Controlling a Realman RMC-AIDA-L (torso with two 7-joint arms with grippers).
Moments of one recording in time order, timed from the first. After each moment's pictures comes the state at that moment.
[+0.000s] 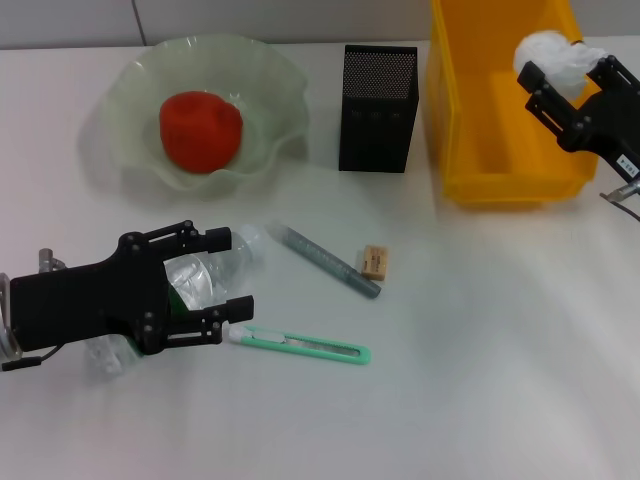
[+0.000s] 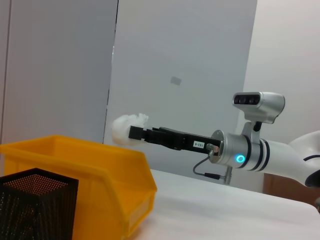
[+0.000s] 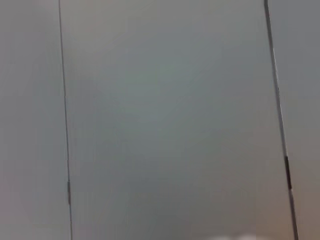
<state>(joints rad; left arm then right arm) -0.37 -1.97 1.02 0.46 1.60 1.68 -1.02 0.50 2.08 -0.49 -0.14 -1.34 -1.35 0.60</state>
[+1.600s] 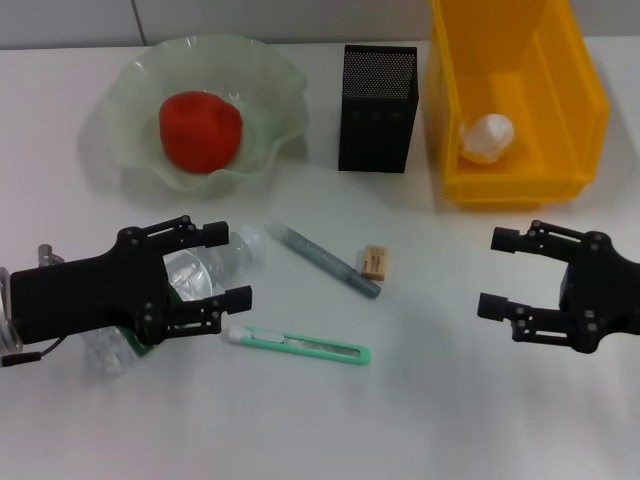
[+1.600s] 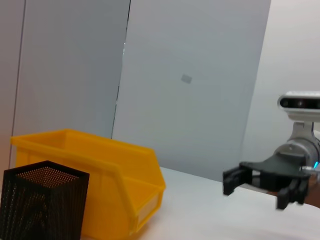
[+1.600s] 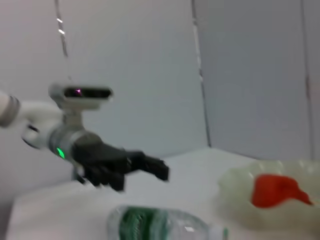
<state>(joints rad) -0.38 -1.97 1.02 0.46 1.60 1.66 -1.06 0.38 2.05 -0.56 -0.51 -1.98 -1.78 0.99</state>
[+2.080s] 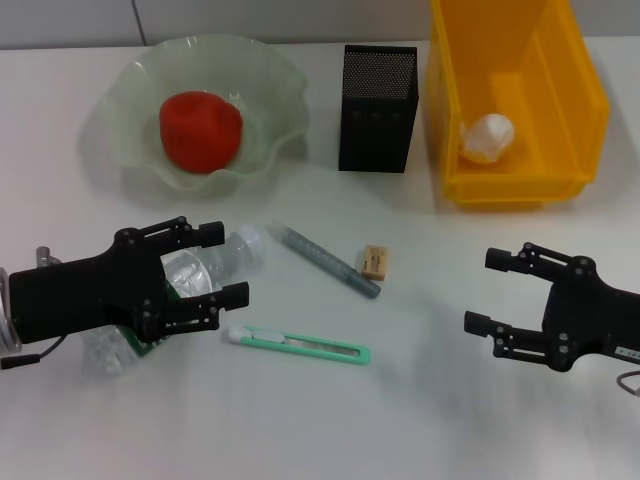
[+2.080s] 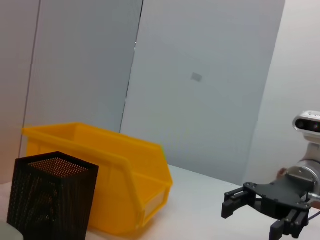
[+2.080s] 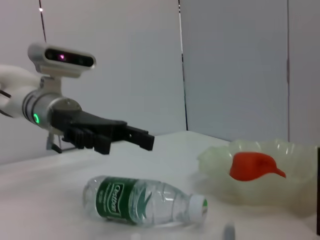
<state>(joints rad) -0.37 -1.97 1.02 0.46 1.60 1.65 -1.09 0.35 2.06 -0.56 -0.43 -1.98 -1.66 0.82</state>
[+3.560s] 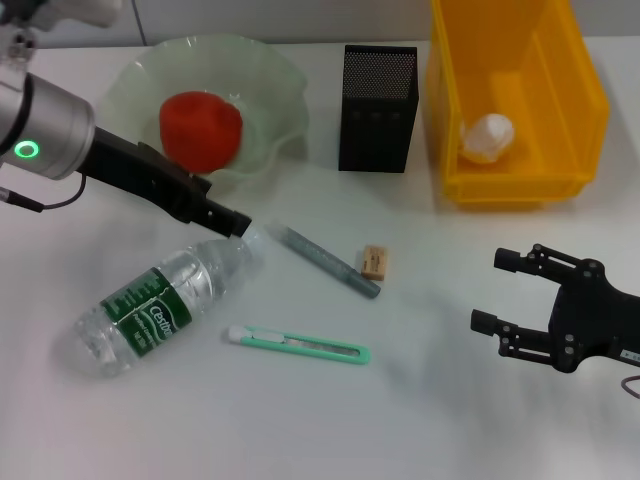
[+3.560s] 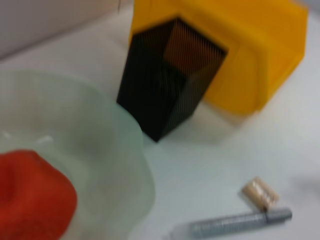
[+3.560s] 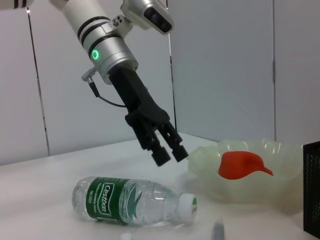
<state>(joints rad) -0.65 -2.06 1.03 1.14 2.38 1.56 -2.21 0.33 2.06 -0.53 -0.41 -1.98 -1.65 0.80</state>
